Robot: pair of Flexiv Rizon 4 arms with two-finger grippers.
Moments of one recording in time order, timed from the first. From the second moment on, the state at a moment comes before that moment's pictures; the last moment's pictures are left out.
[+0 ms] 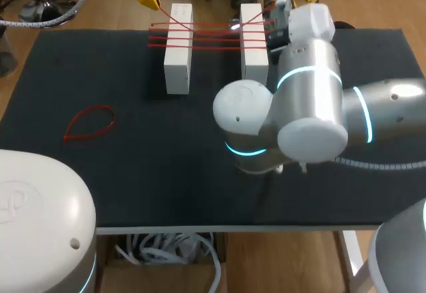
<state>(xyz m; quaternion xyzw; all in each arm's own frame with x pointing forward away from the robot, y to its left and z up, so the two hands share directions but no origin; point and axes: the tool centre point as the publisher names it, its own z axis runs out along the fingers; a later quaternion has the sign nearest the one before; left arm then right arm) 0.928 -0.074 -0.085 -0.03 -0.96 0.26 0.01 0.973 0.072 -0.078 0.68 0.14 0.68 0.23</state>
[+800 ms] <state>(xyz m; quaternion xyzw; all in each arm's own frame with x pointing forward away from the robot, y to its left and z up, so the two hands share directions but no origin) 0.928 -0.074 -0.085 -0.03 -0.96 0.26 0.01 0.972 0.125 -0.057 0.55 0.43 0.56 0.45</state>
